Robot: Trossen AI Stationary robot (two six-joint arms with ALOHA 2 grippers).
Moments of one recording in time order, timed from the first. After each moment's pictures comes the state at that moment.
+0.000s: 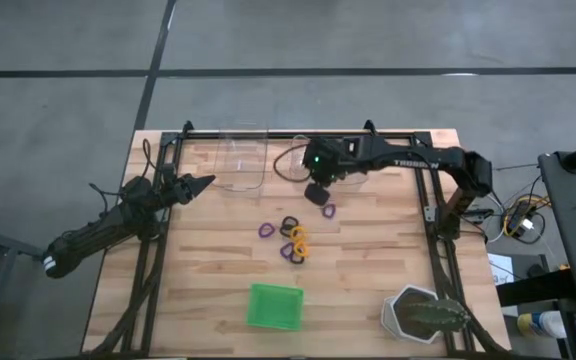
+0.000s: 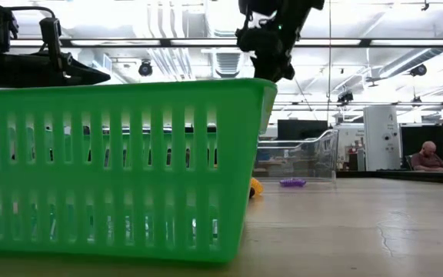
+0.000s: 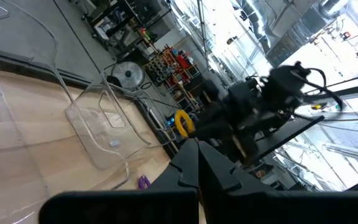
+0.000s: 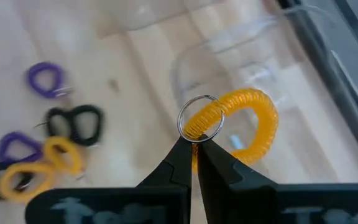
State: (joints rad) left arm 0.51 0.00 0.01 0.09 0.11 -0.95; right arm -0.25 1.72 1.52 -0.86 0.13 0.20
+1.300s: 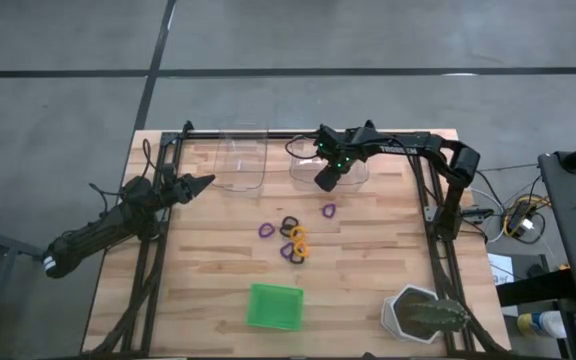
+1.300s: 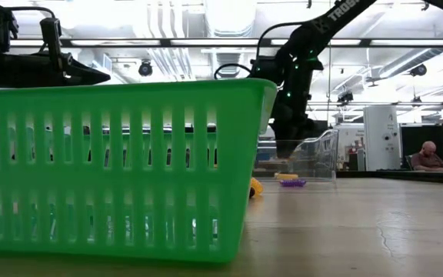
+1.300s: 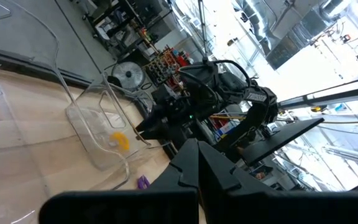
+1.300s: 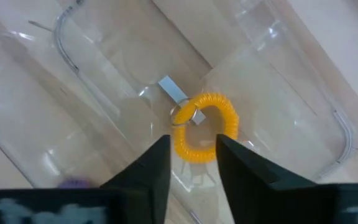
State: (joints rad) left arm 0.51 0.00 0.01 0.09 0.11 -0.95; right arm -0.49 1.84 1.30 -0.77 0.02 0.24
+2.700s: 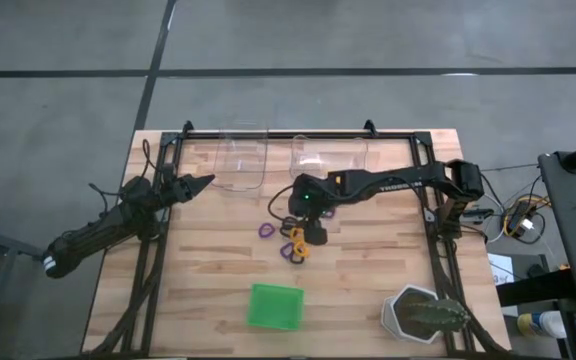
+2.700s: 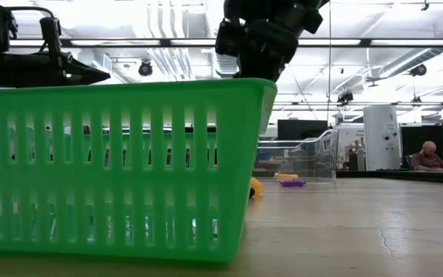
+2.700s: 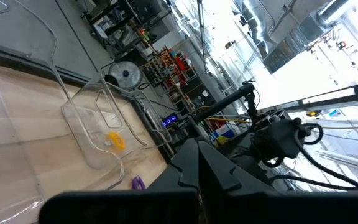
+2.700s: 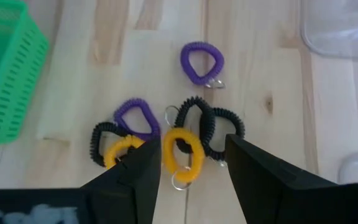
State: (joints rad) left arm 0.51 0.00 0.01 0.10 0.11 -0.99; right arm -0.06 1.80 1.35 -0.53 -0.15 -0.06
